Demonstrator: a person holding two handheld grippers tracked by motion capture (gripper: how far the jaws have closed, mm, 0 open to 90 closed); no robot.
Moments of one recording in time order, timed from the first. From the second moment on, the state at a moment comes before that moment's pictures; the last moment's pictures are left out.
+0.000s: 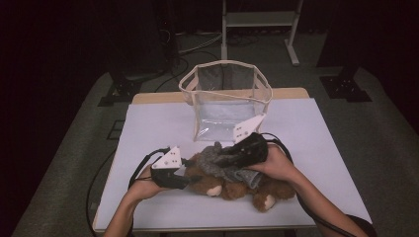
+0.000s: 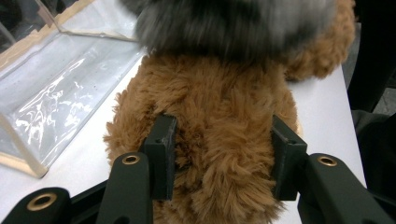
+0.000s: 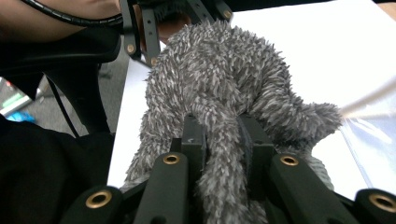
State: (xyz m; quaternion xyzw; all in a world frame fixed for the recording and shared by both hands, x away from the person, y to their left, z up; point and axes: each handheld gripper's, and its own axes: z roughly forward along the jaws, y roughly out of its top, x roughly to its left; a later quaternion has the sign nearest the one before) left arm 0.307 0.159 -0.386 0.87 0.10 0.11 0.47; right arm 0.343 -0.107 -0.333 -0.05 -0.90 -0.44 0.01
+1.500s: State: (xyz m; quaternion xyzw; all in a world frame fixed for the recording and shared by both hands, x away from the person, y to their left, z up) left arm 0.302 0.163 -0.384 0.88 0.10 0.07 0.46; right arm 0.362 -0.145 -0.343 -0.12 -0.91 -0.40 0.00
